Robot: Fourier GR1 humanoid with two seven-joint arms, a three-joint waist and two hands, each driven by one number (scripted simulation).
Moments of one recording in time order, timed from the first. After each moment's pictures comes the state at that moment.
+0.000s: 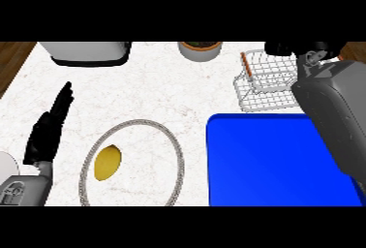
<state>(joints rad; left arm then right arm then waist) -0.15 0.35 -0.02 -1.44 -0.08 0.16 0.05 -0.94 -0.41 0.25 -1.35 0.98 0.11 0.65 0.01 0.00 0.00</state>
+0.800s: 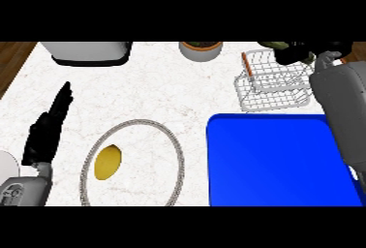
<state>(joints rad) -0.14 0.32 0.00 -1.46 -0.10 0.13 0.06 -0.90 -0.40 0.03 -1.04 0.81 0.12 0.35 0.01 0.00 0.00</state>
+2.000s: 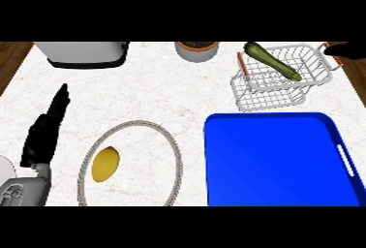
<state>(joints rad) -0.14 0.30 0.05 -1.44 -0.14 0.11 0.04 -0.79 -0.49 -0.33 -1.23 0.52 0.11 0.38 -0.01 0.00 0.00</state>
